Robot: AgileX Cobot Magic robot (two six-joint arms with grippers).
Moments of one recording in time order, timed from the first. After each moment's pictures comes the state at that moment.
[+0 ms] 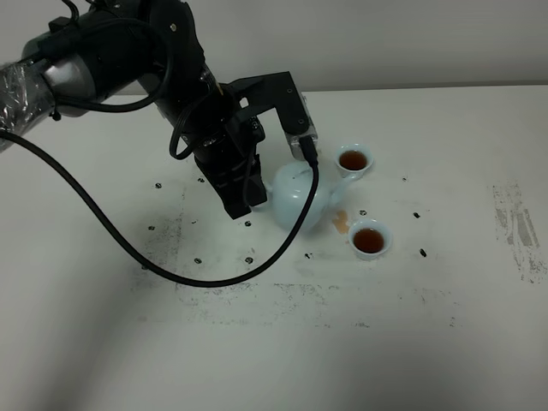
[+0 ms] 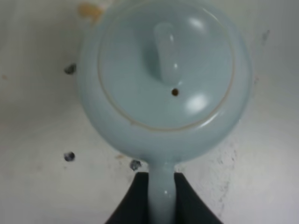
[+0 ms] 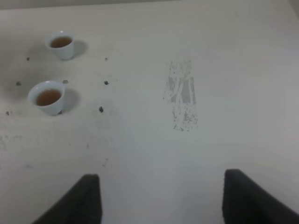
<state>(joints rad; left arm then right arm) -0.49 2.03 -1.74 -0.37 1.10 0.98 -0.01 -0.01 -0.52 0.04 1.11 0.00</state>
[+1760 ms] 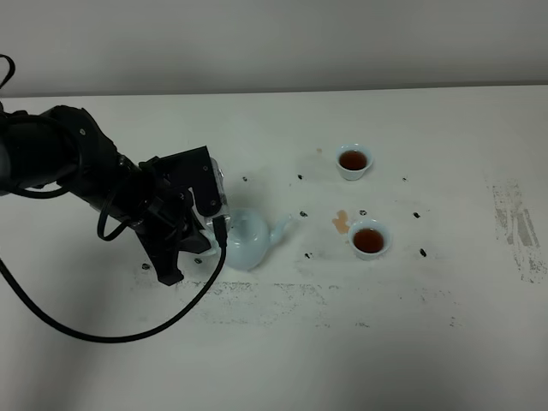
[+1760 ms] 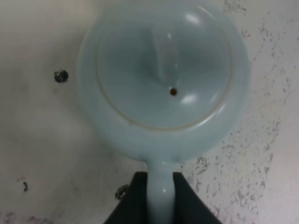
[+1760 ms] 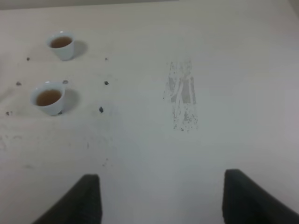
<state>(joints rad) -0.30 1.88 -1.13 -0.62 0.61 1.45 -0.01 -0.01 -0.52 0.04 1.11 0.00</state>
